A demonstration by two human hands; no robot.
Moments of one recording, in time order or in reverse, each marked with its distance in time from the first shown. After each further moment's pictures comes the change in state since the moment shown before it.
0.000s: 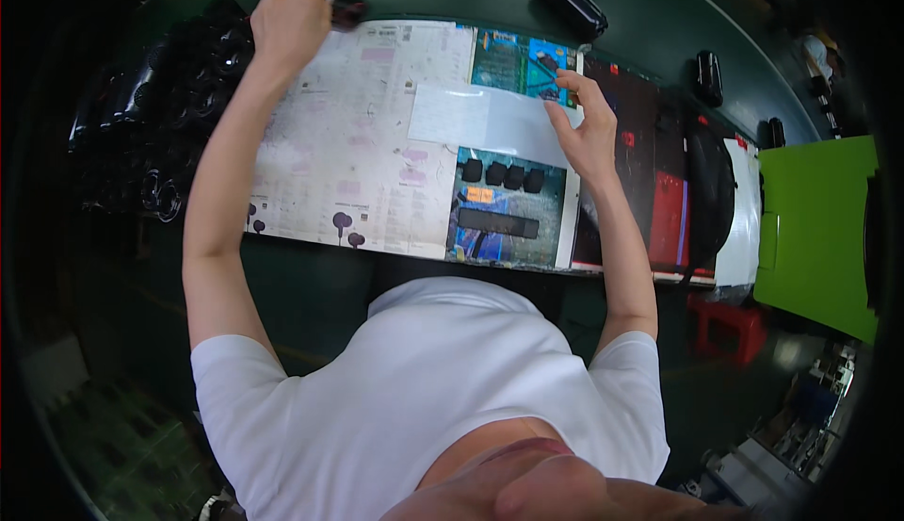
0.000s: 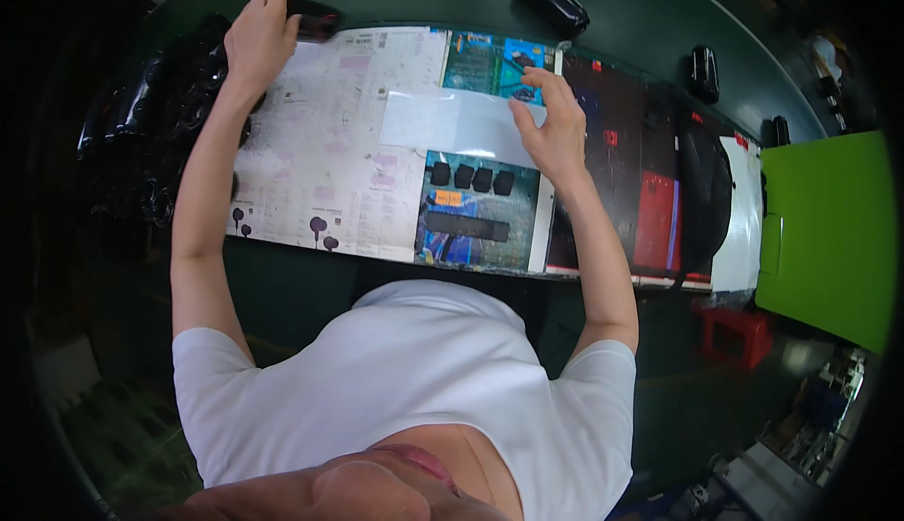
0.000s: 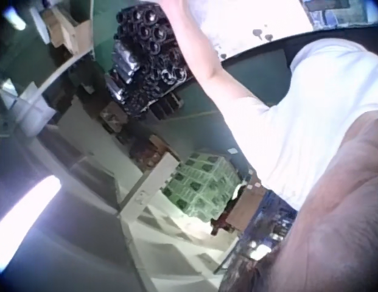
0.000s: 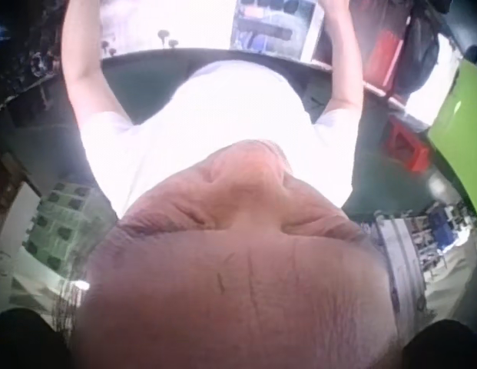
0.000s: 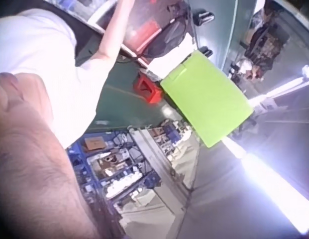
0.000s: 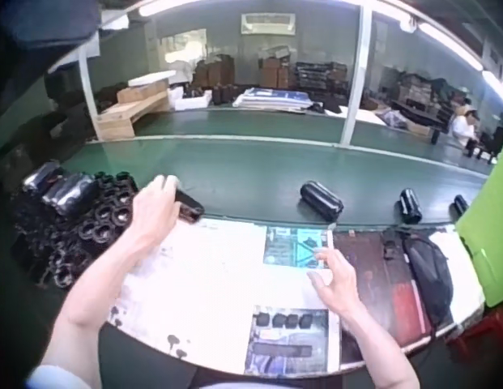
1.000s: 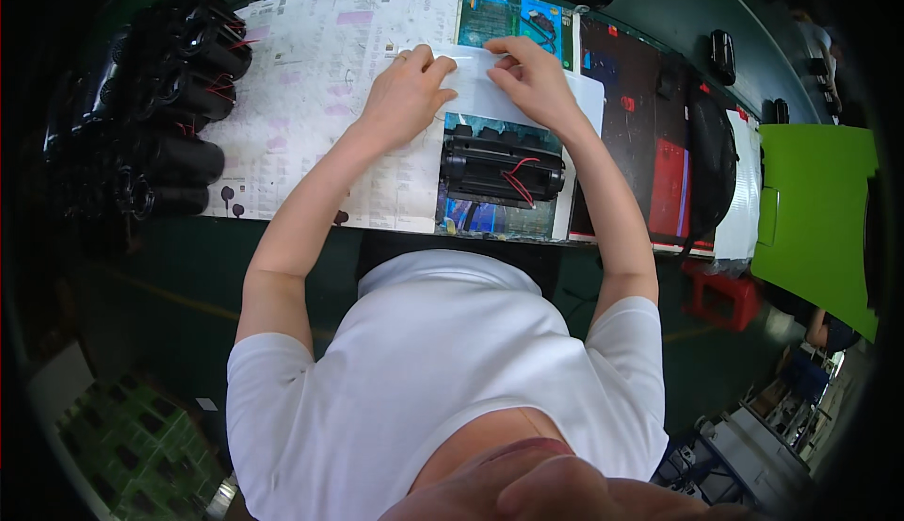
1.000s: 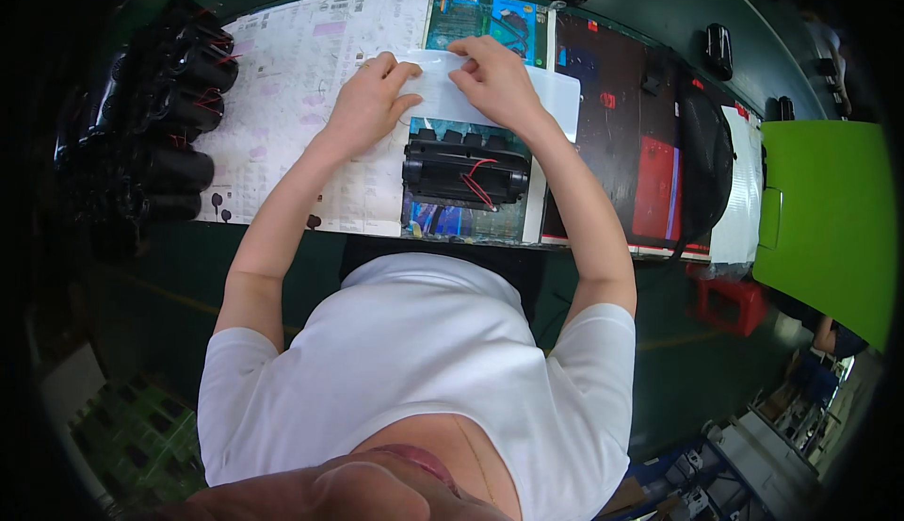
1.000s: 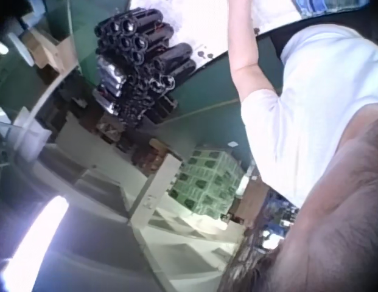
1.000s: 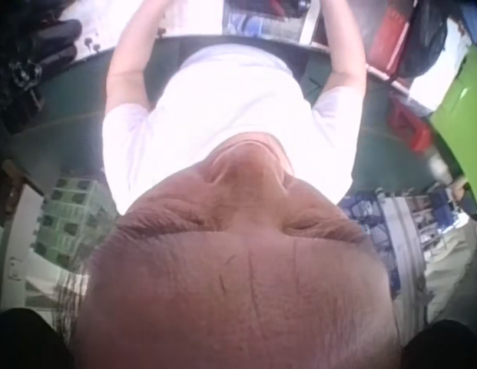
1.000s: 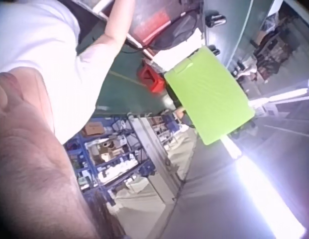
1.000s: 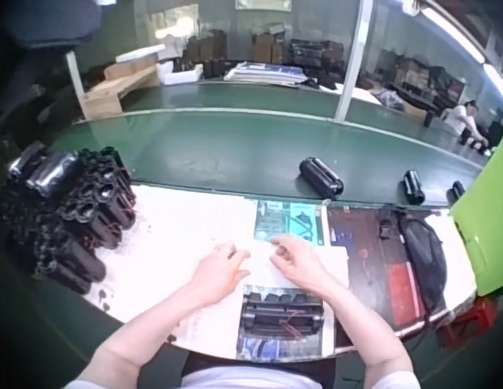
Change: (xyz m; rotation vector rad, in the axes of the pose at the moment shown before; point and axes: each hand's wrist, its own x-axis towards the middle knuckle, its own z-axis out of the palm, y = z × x) left_hand -0.118 0.162 0.035 -0.743 -0.357 0.065; right_hand 0.011 -0.004 0.050 0.186 -0.368 0.166
